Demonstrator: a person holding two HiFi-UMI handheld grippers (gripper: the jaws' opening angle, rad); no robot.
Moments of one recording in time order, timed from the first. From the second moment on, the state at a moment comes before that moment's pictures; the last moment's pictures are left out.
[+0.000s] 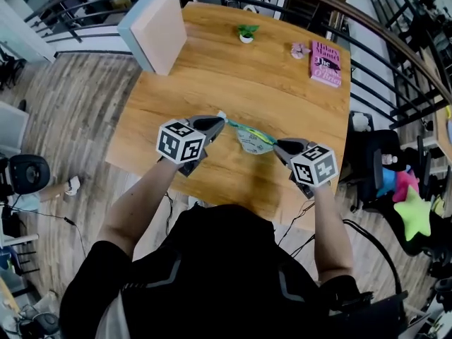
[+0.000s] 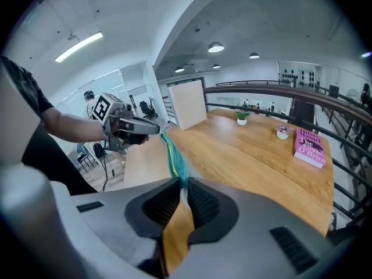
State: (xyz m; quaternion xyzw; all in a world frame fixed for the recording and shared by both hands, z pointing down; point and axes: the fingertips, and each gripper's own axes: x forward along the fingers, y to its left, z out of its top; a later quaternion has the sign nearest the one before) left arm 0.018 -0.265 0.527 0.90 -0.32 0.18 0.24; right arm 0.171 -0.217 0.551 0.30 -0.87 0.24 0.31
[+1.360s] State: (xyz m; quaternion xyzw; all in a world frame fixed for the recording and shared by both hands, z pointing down) left arm 0.002 -0.218 0.709 0.81 -0.35 0.35 0.33; right arm 0.153 -0.197 0.725 0.24 -0.82 0.35 0.38
